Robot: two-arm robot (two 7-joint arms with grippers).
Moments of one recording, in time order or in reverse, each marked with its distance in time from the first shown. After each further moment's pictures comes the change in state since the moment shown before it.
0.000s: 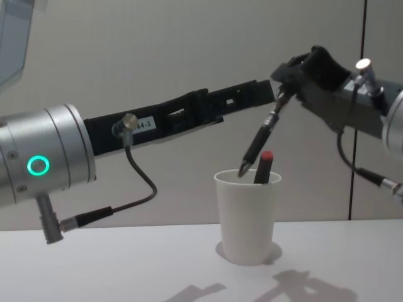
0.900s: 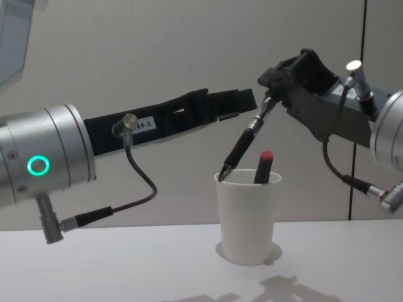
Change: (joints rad) left arm 0.000 0.000 0.000 0.000 0.000 0.000 0.000; right arm -0.026 -0.018 -0.018 -0.019 0.054 0.012 -0.011
